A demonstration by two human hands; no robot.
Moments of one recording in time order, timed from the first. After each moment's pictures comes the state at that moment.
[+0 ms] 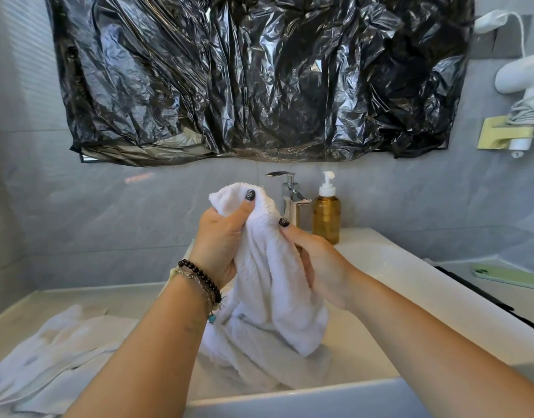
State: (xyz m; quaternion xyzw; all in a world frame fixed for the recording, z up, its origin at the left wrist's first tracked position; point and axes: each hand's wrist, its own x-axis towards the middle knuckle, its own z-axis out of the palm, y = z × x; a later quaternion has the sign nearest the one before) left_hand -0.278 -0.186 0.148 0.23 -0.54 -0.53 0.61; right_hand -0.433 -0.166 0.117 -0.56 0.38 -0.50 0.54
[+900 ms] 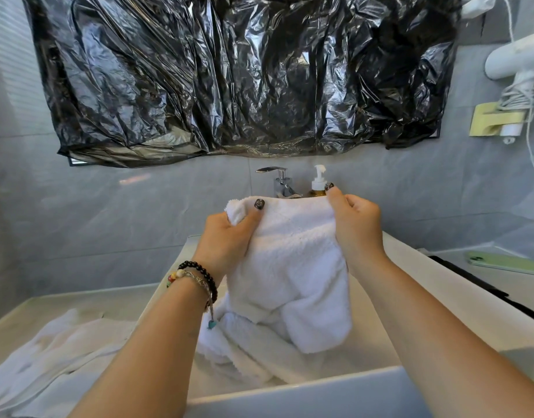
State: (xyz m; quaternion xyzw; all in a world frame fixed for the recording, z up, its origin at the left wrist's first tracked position) left_hand -0.287 -0.188 0.142 0.41 -0.65 -0.37 0.52; right_hand -0.469 -0.163 0.138 -0.45 0.49 -0.73 0.14
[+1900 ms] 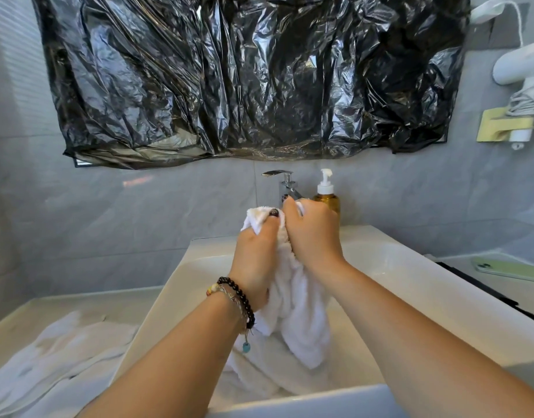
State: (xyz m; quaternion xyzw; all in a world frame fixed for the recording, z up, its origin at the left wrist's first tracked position) left_hand -0.323 -0.174 0.129 0.32 -0.55 -0.51 0.58; right_hand -0.419 -0.195 0.136 -0.58 0.53 -0.62 -0.03
